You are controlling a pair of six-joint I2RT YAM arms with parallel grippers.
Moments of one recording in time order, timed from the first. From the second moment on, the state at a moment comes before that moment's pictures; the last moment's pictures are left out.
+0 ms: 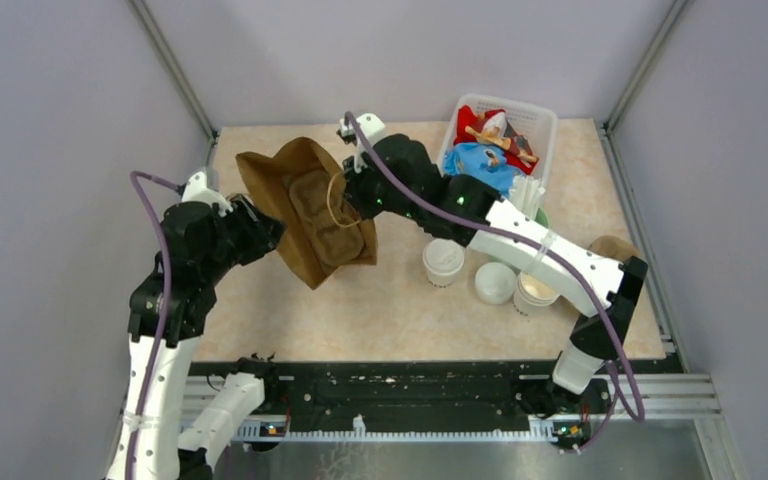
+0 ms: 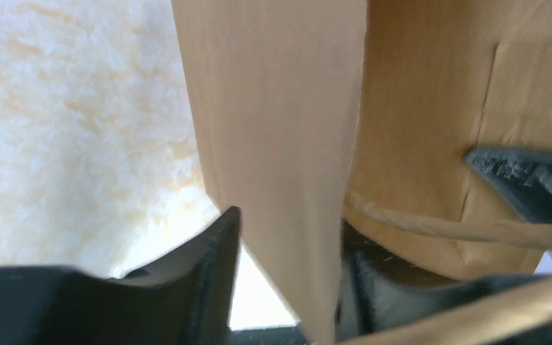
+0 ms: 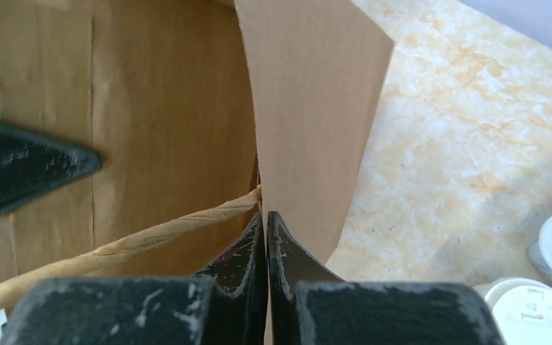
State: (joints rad) left arm -0.16 0.77 1.22 -0.87 0.05 -0.59; right arm 1.06 1.68 1.85 -0.55 0.22 0.22
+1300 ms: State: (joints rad) left arm -0.16 1.19 1.79 -1.33 0.21 -0.18; right arm 0.94 1.87 2.19 -1.04 -0.29 0.03
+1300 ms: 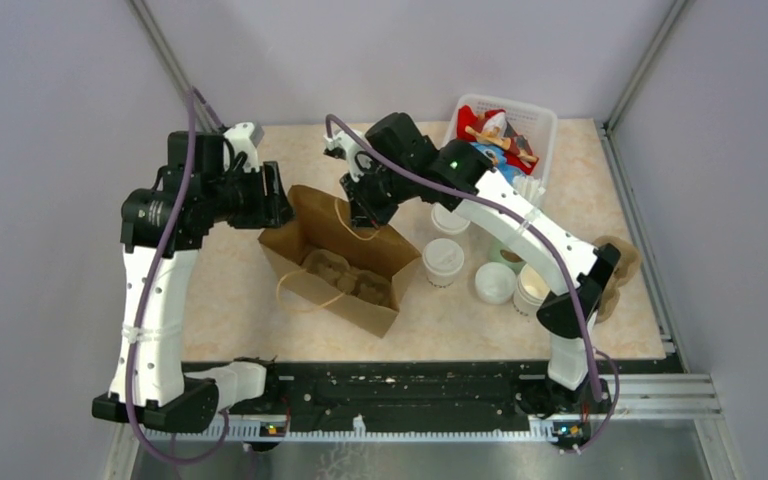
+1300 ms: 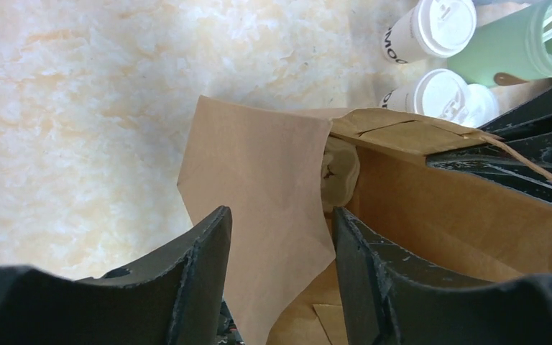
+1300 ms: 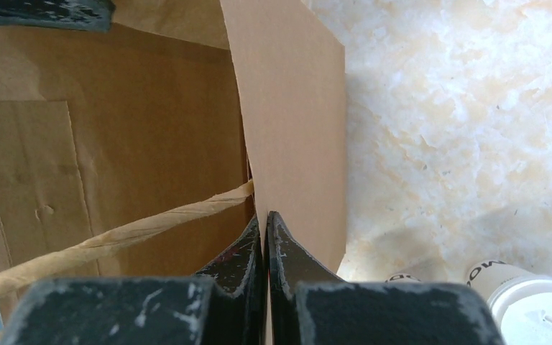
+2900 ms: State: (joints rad) left arm -0.41 1.26 1.85 -1.42 -0.46 -0.34; right arm 0.75 1.56 1.53 -1.10 0.09 0.22
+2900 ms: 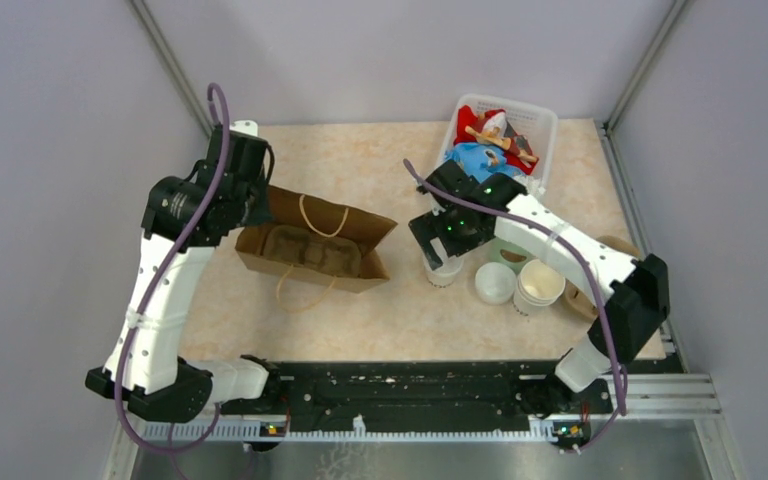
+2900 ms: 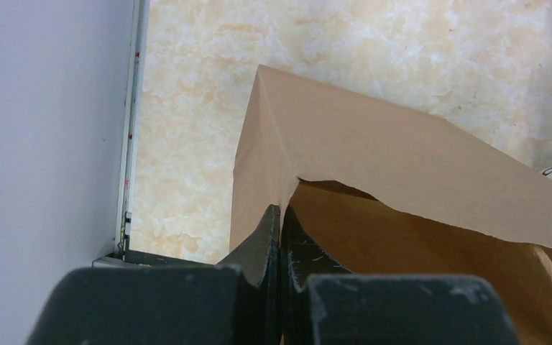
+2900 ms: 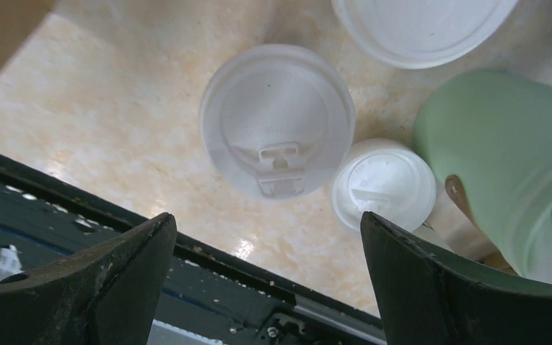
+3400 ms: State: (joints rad) left arm -0.41 1.25 1.85 -1.42 -0.44 -0.36; right arm 0.76 1.61 1.46 -1.01 0.11 0.18
